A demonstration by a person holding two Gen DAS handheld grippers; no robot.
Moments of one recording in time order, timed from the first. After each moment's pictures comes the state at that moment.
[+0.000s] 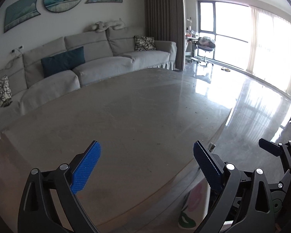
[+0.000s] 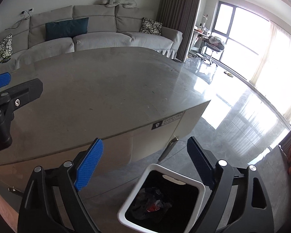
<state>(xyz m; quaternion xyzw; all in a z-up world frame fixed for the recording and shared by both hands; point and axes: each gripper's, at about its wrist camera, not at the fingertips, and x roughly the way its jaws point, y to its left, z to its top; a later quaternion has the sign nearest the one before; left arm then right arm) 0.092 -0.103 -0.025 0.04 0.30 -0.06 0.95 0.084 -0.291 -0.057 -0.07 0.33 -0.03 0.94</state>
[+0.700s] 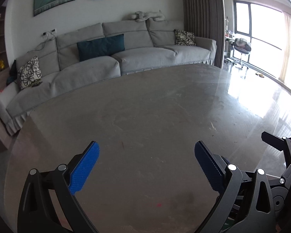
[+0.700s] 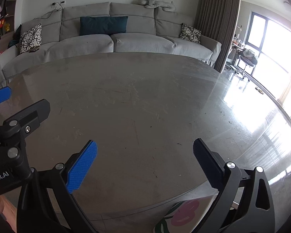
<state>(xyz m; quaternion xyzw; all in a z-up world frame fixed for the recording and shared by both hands) 0.142 0.051 -0.048 0.02 0.32 0.06 0.94 0.163 -0.146 -0.070 -0.09 0.34 0.08 0.93</state>
